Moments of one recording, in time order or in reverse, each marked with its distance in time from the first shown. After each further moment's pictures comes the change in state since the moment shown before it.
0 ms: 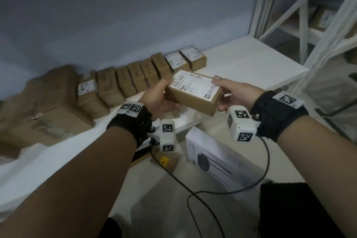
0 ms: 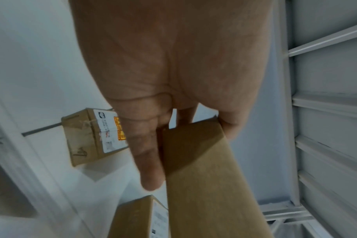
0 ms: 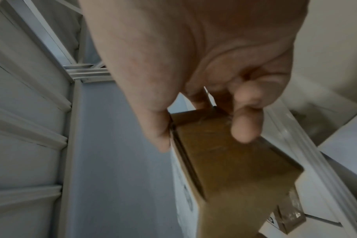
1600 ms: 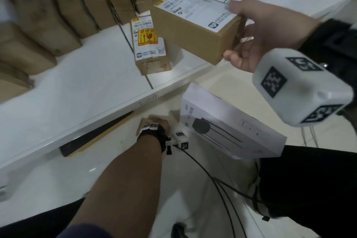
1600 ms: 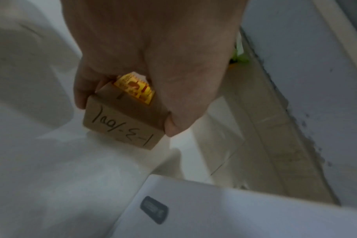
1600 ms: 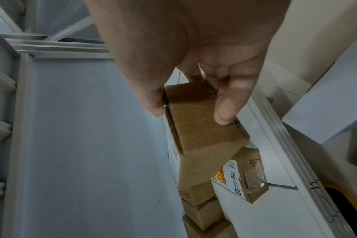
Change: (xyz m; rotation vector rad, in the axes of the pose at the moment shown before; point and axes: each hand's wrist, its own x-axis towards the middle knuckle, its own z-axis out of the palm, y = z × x) left_hand 0.146 -0.332 -0.086 0.927 -0.025 -0.584; right_hand 0.057 0.029 0.014 -0.082 0.127 0.184
